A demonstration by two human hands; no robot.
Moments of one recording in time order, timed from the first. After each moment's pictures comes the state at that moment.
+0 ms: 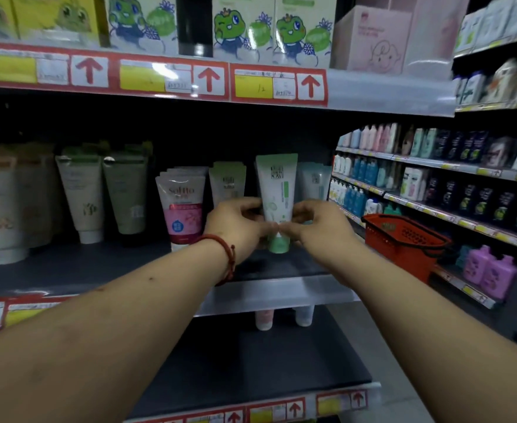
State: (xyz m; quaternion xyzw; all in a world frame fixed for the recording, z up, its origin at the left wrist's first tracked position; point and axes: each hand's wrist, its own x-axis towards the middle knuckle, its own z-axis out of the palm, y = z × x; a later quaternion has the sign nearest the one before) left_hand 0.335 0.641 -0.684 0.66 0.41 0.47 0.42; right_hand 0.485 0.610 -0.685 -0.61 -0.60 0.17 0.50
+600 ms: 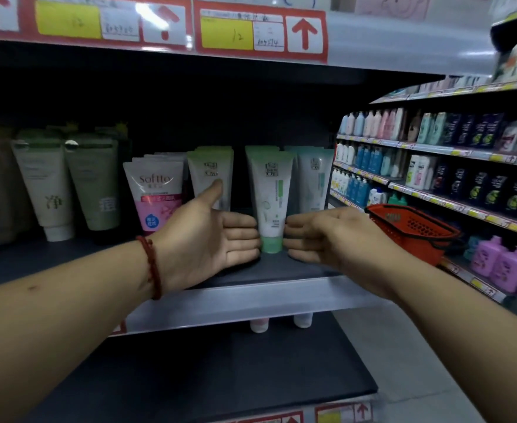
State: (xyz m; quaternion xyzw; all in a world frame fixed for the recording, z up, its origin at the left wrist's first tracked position) left_hand 0.322 0.649 -0.682 0.46 0.35 0.36 0.73; right_hand 0.520 0.608 -0.698 -0.51 -0.50 0.46 0.52
